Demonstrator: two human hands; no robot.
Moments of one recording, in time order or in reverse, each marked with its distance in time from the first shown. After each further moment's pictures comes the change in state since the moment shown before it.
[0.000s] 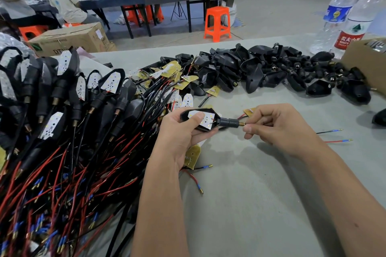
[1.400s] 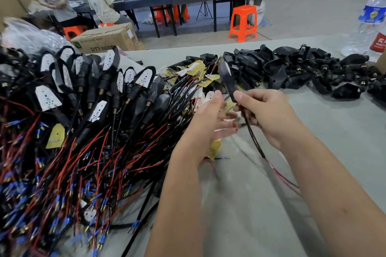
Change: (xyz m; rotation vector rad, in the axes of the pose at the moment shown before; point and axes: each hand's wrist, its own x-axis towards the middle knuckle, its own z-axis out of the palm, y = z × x) left_hand -0.018 0.012 0.027 0.188 -0.046 -0.098; right_hand 0.023 -0.049 0.052 0.344 0.153 0.114
